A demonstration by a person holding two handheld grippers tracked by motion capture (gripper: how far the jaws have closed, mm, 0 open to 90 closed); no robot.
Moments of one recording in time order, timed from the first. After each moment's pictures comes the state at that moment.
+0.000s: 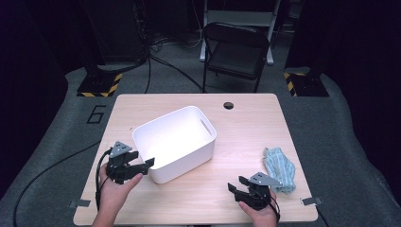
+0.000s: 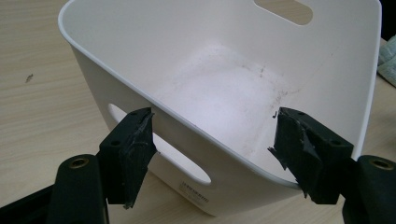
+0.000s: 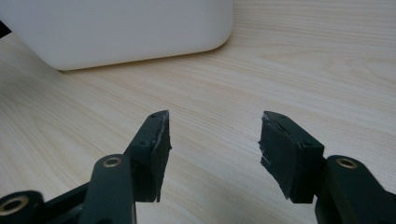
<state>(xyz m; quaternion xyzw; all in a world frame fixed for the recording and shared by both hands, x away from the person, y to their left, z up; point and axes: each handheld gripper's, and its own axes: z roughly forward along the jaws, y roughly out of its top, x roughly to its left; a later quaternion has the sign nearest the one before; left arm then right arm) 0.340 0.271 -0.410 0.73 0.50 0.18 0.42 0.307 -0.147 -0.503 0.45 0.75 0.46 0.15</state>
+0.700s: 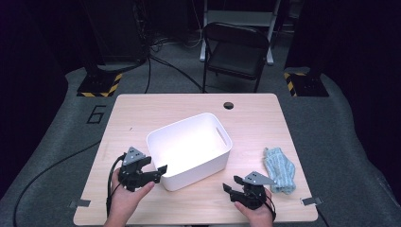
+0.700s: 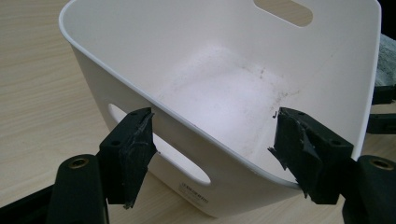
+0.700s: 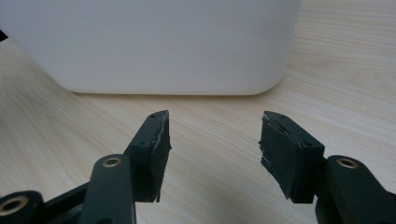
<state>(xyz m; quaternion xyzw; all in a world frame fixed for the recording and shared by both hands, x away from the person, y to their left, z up) 0.325 0.236 -0.410 0.75 0.47 0.17 0.43 0.309 -0.133 -0.501 0.43 0.76 0.47 0.15</state>
